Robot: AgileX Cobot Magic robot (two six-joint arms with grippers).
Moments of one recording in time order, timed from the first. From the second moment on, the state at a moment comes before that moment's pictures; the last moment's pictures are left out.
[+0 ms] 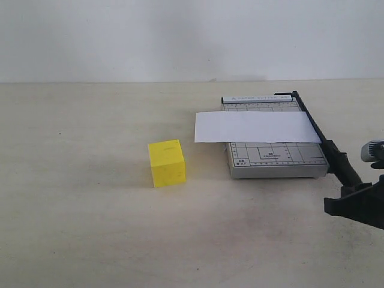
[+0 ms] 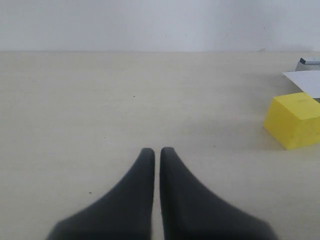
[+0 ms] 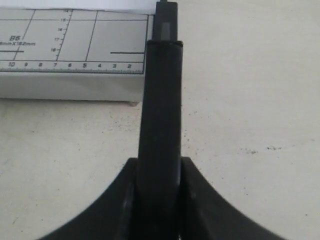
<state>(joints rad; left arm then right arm) -0.06 0.00 0.00 -0.06 0.36 0.02 0.07 1.62 -0.24 -0.09 -0.61 0.10</state>
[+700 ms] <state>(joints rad) -0.06 0.00 0.00 -0.06 0.36 0.02 0.07 1.40 -0.29 -0.05 -0.87 0.11</state>
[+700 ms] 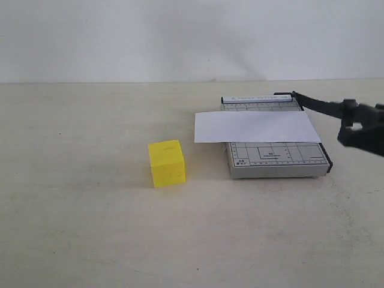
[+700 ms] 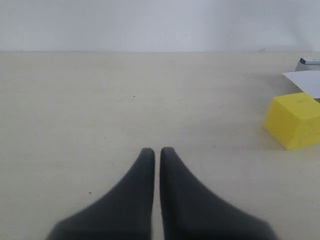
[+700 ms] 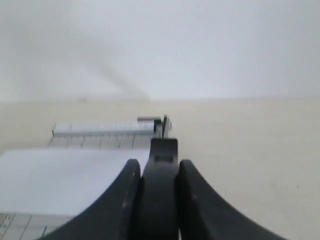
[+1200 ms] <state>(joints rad) -0.06 0.00 0.00 -0.06 0.36 0.02 0.07 1.36 -0.34 -0.05 -0.77 0.10</state>
